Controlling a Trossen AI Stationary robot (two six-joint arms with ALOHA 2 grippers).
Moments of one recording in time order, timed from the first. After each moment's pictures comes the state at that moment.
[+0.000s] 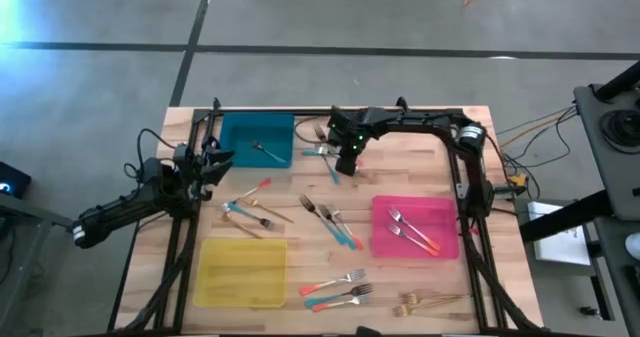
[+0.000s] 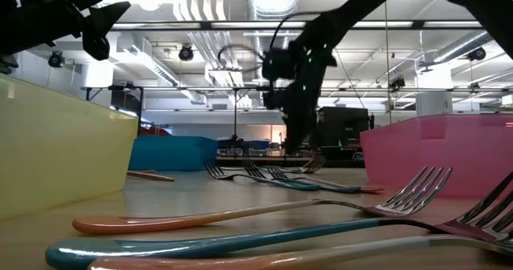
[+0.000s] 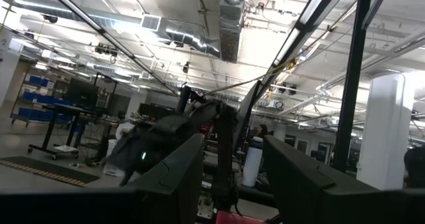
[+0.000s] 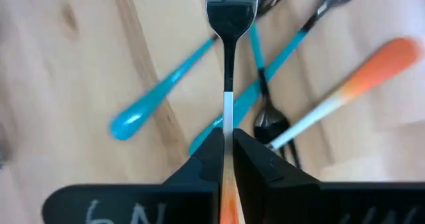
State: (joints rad) left arm 0.43 0.02 0.02 0.49 0.25 -0.38; right arm -0.45 2.01 1.51 -0.75 -0.15 -0.13
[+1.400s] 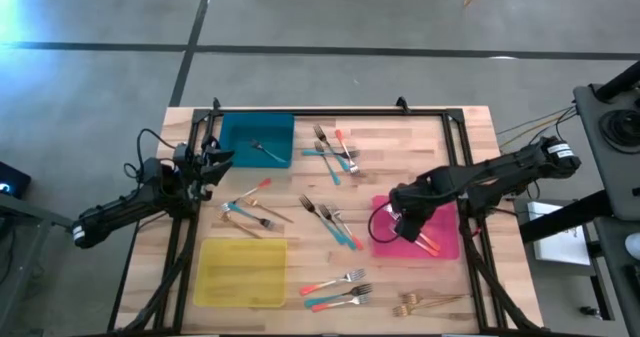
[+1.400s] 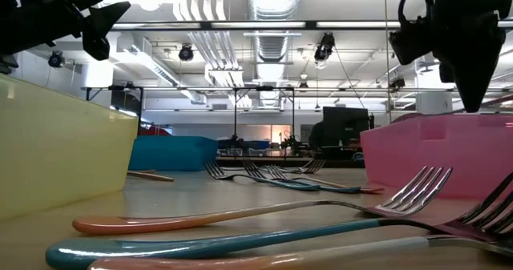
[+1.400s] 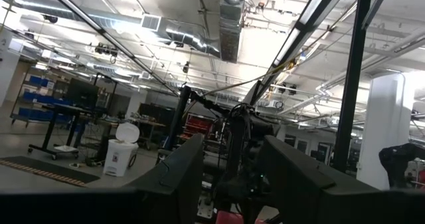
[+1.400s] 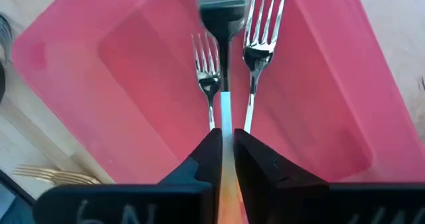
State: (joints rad) left arm 0.43 0.02 0.02 0.49 0.25 -0.38; right arm 0.17 1.30 0.92 -1.05 -0.15 0.82
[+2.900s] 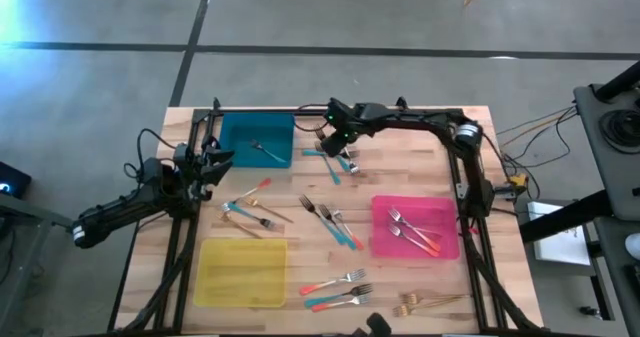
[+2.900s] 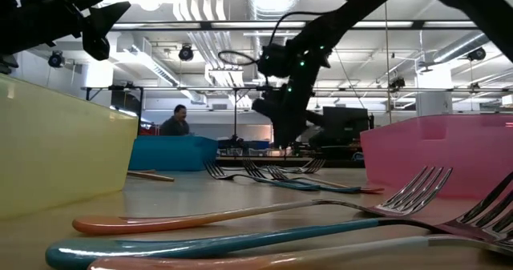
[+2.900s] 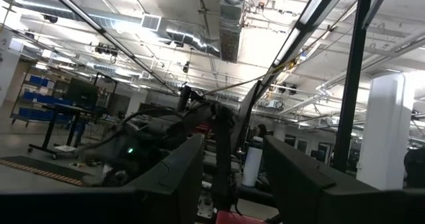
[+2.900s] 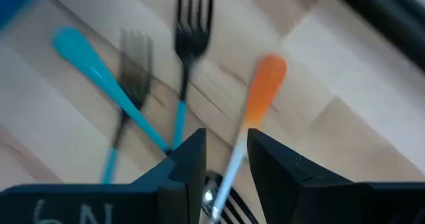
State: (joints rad) left arm 0.43 0.02 0.02 0.49 0.25 -0.38; right arm -0.47 2.07 1.59 -0.67 0.09 0.34
